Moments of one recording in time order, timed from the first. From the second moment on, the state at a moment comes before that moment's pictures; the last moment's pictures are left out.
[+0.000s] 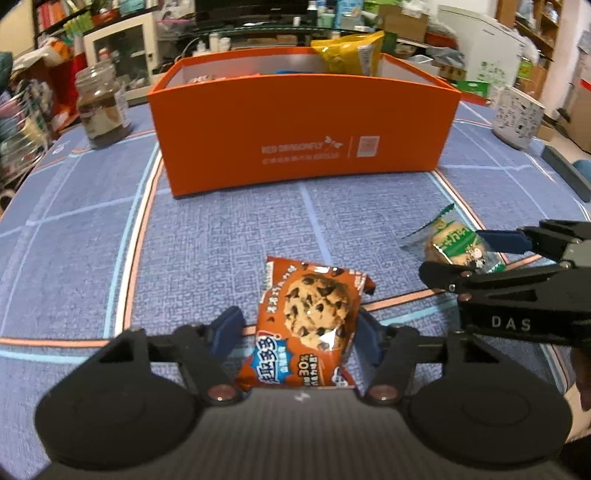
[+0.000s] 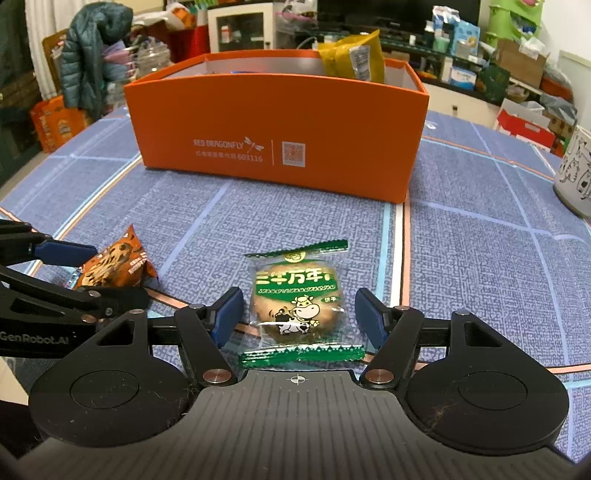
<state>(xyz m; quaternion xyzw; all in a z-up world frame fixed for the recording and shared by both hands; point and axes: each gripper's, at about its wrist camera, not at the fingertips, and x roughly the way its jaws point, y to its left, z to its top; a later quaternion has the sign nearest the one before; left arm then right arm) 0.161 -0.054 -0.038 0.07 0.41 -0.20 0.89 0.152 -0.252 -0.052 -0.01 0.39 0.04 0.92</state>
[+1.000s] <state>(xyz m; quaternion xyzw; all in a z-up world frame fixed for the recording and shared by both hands) 0.211 -0.034 0.078 0.02 0.28 -0.13 0.95 0.161 -0.263 0.083 0.01 0.23 0.02 0.97</state>
